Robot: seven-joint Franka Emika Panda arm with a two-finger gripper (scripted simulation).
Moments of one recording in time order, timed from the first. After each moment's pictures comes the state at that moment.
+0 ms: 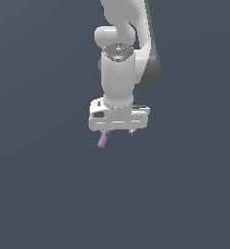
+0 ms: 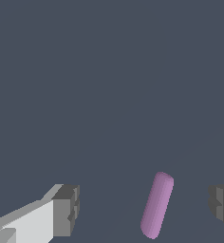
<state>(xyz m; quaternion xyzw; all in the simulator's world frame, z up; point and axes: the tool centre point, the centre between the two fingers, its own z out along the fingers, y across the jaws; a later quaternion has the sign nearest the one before) 0.026 0.012 0.205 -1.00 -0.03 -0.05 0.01</state>
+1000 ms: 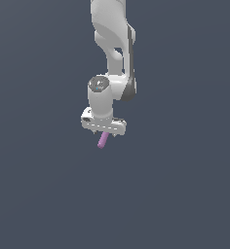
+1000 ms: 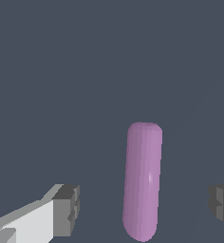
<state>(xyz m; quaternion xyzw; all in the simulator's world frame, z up) -0.053 -0.052 0.085 -0.99 0.11 -0.01 0.00</state>
